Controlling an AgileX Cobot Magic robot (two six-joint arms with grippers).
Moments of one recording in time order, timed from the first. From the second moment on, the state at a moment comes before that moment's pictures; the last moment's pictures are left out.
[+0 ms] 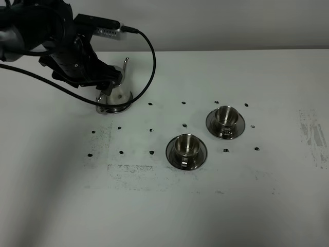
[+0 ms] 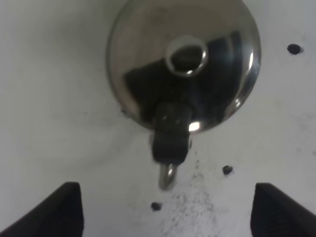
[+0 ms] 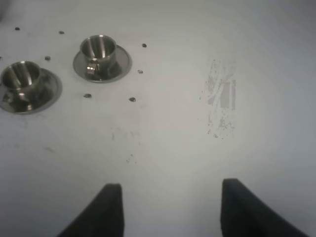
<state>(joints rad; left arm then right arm) -0.30 2.07 -1.68 -0.01 0.85 0.03 -0.02 0.04 -0.52 0.09 1.11 -0.10</state>
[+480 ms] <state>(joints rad) -0.30 2.16 -1.72 -0.05 0.86 0.03 -0.02 0.04 -0.52 0.09 1.11 -0.10</state>
